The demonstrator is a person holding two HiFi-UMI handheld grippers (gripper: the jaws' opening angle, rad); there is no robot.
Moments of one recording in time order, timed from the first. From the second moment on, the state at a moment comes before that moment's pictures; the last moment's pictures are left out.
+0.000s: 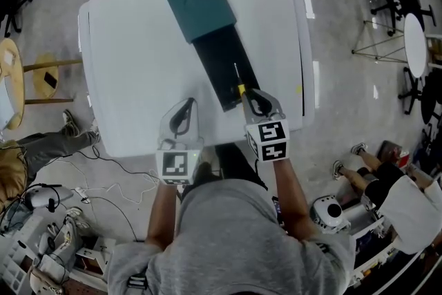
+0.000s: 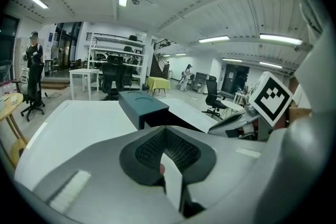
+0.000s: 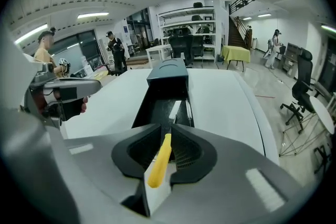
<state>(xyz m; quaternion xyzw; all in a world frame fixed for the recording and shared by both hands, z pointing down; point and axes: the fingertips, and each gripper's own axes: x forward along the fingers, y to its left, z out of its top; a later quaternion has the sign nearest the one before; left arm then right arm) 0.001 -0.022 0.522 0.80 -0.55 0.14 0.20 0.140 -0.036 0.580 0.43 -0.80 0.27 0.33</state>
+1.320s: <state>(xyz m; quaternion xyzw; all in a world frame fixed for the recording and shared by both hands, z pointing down) -0.008 -0.035 0.542 0.78 -0.57 0.16 0.22 0.130 -0.030 0.633 0.37 -0.76 0.33 0.42</state>
